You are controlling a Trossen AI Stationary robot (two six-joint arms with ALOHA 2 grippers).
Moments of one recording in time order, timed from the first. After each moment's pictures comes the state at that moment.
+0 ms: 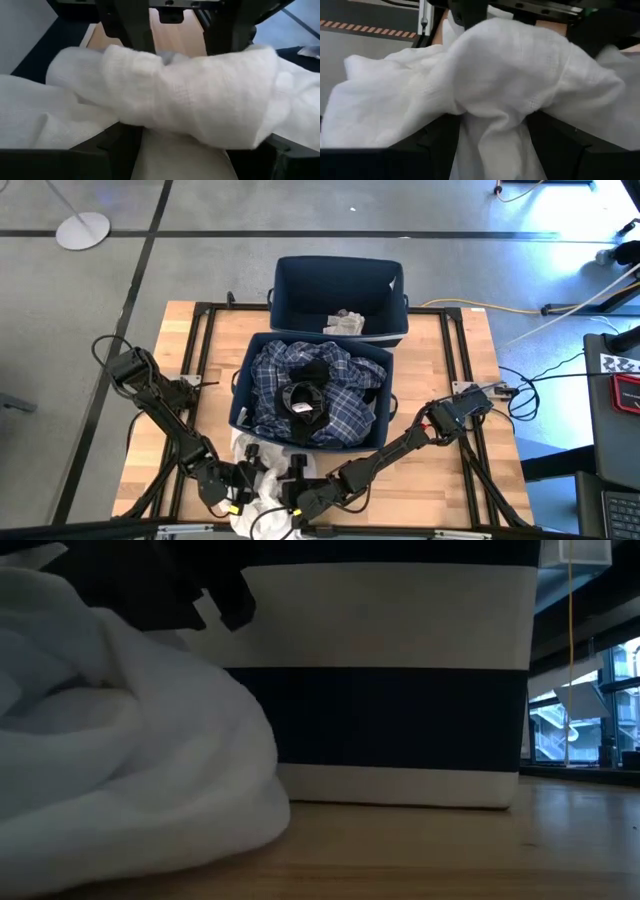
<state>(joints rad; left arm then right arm) -0.93 1.63 0.68 0.27 -0.66 -0.49 0.54 2.42 1.90 -0.04 0.45 0.19</state>
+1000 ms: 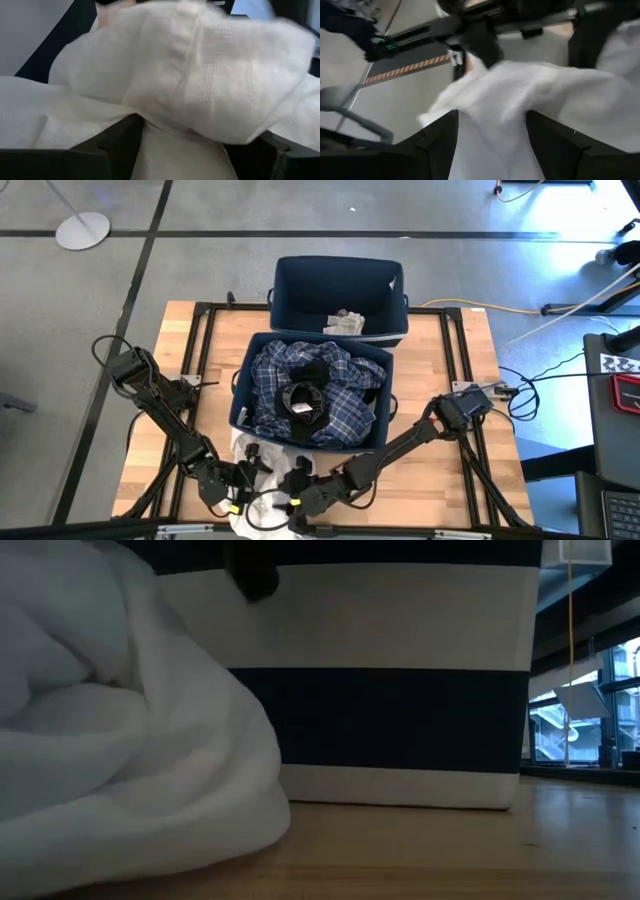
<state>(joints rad) -0.93 1.63 0.68 0.27 -0.67 -0.49 0.54 2.34 1.90 -0.10 0.30 0.60</state>
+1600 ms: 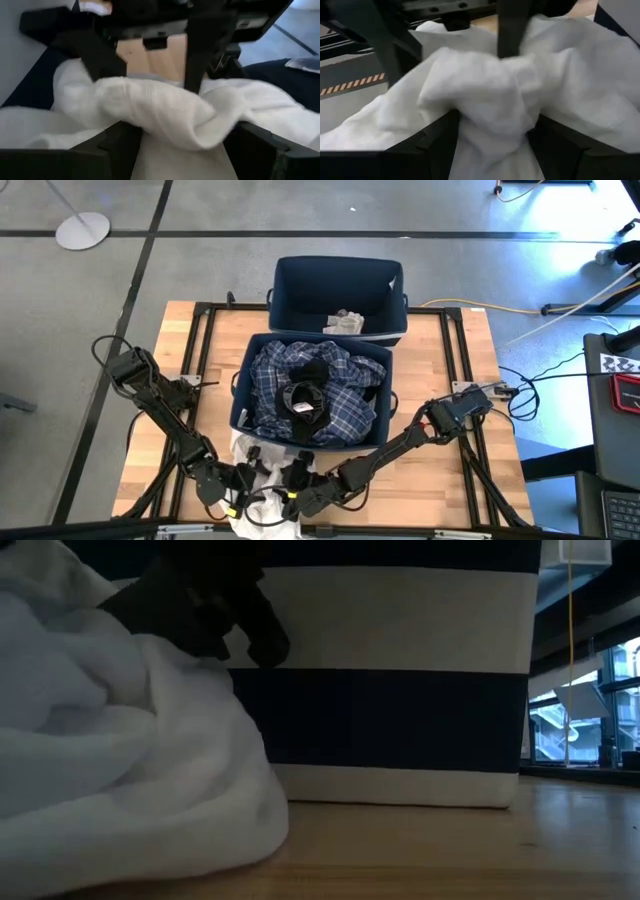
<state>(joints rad) -0.93 1.63 0.68 0.37 -0.66 -0.42 0.53 2.42 1.90 -0.06 0.55 0.57</state>
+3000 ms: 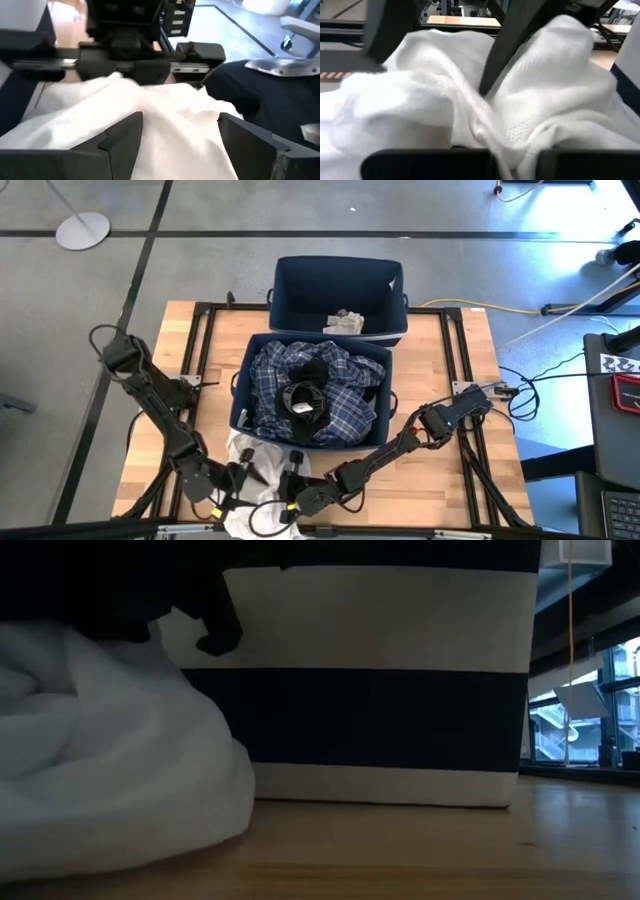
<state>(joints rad) -0.97 1.50 0.68 0.28 -0.56 -0.44 0.53 2.50 1.90 0.22 0.61 0.19</state>
